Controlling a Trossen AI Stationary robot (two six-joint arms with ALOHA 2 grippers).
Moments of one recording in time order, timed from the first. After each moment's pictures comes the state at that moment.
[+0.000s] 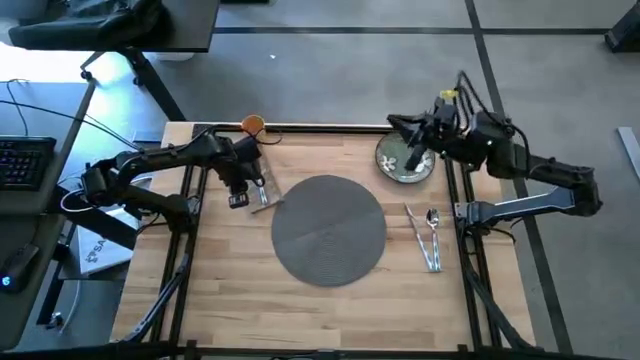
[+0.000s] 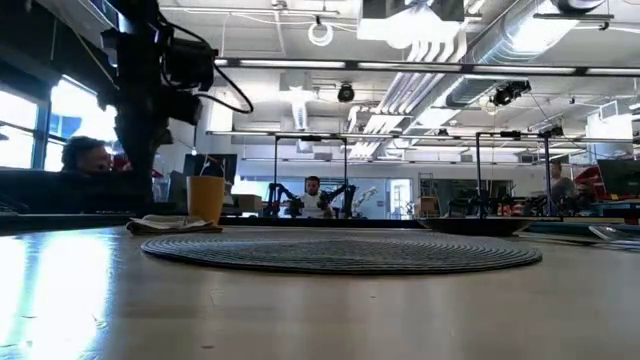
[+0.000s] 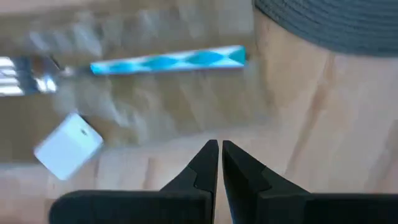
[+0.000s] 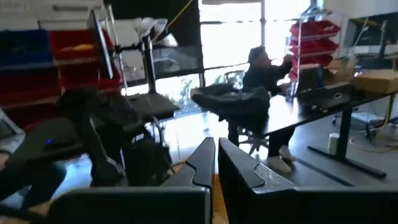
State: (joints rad) left arm 0.55 1.28 0.83 -0.93 0.08 0.32; right arm -0.20 0.98 1.16 -0.09 0.26 0.07
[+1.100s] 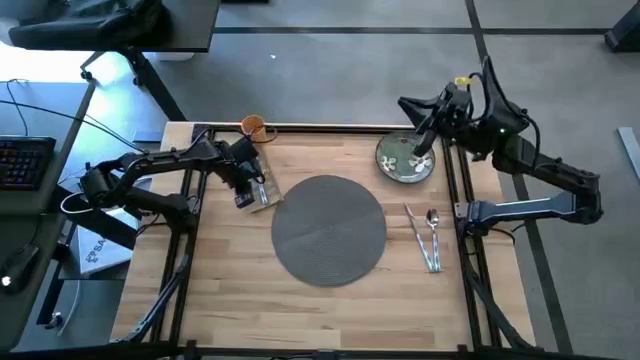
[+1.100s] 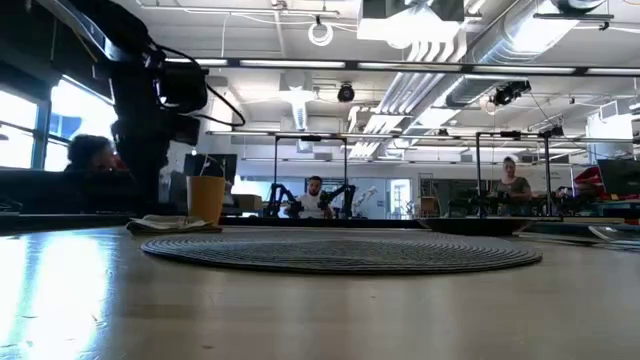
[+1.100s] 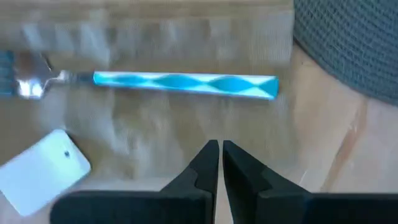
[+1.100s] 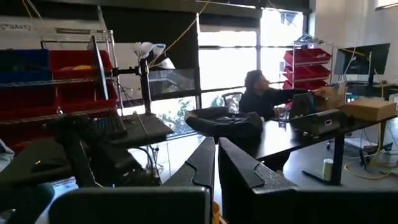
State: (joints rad) left arm 0.60 1.27 0.68 -0.73 0.13 0.21; right arm -0.32 0.95 1.16 -0.03 0.12 0.03
